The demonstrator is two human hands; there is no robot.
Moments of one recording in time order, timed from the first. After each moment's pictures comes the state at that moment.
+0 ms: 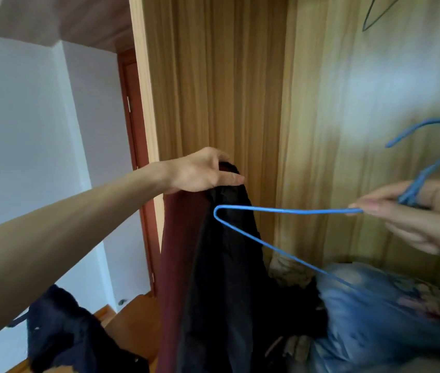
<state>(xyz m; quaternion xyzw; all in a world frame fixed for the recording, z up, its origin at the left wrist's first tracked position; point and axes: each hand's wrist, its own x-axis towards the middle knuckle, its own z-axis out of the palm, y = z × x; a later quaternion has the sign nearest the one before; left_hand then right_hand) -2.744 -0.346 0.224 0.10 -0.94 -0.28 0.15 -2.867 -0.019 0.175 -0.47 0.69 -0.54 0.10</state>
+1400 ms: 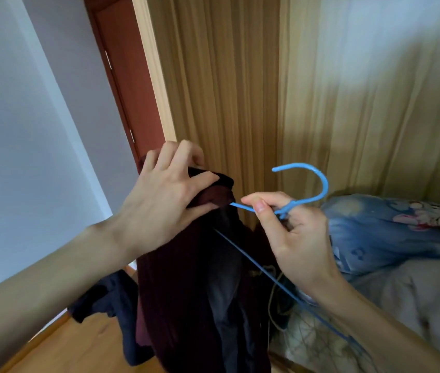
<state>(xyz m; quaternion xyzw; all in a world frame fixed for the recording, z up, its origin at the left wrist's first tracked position) -2.604 -0.340 0.110 -0.03 -0.93 0.19 0.32 -2.721 -0.147 0.031 -0.45 0.61 -0.64 -0.16</state>
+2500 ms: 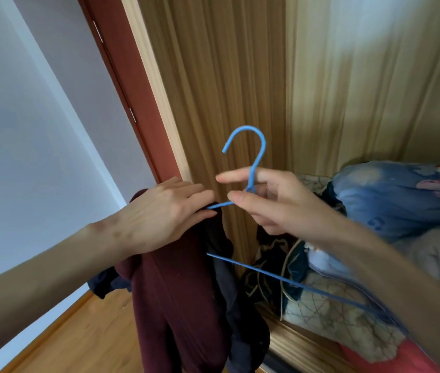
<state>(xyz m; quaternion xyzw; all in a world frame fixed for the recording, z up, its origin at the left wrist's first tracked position) -2.606 -0.373 0.063 -0.13 -0.97 0.13 0.18 -2.745 -0.164 0.043 -0.50 0.57 -0.59 0.28</state>
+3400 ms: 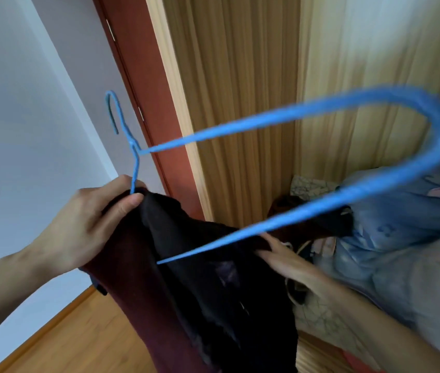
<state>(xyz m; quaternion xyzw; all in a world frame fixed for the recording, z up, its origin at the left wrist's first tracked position) -2.507 -0.415 0.079 0.06 -0.95 -0.11 0.27 -2.798 -0.224 -0.141 -0.39 0.70 -0.50 0.33</state>
